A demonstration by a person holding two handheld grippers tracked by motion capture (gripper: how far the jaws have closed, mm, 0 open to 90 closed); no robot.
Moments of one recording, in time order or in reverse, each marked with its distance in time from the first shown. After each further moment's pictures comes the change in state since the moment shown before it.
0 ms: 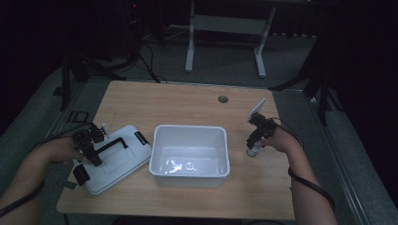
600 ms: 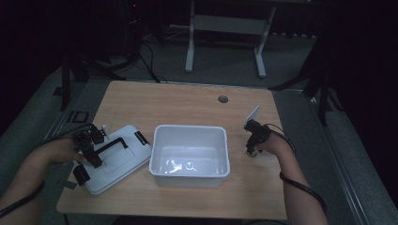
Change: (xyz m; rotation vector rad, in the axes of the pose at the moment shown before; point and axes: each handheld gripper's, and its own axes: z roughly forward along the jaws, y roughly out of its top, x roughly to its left) left arm -0.001 -0.002 0.005 0.016 -0.007 -0.003; right arm 0.006 0.002 0.030 0.086 -0.012 0.030
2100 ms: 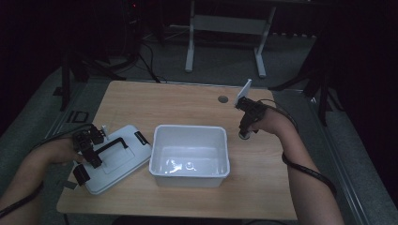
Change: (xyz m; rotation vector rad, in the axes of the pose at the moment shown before) left arm -0.001 -0.001 -0.002 0.005 0.011 0.007; right arm 0.044 0.022 -0.117 -0.049 -0.001 -0.130
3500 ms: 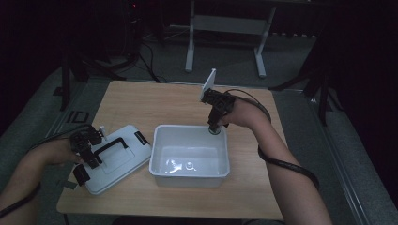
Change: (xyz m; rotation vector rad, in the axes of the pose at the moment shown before) left arm 0.000 -0.006 -0.003 0.003 0.014 -0.001; right arm 0.089 0.049 -0.036 -0.040 0.023 -0.173
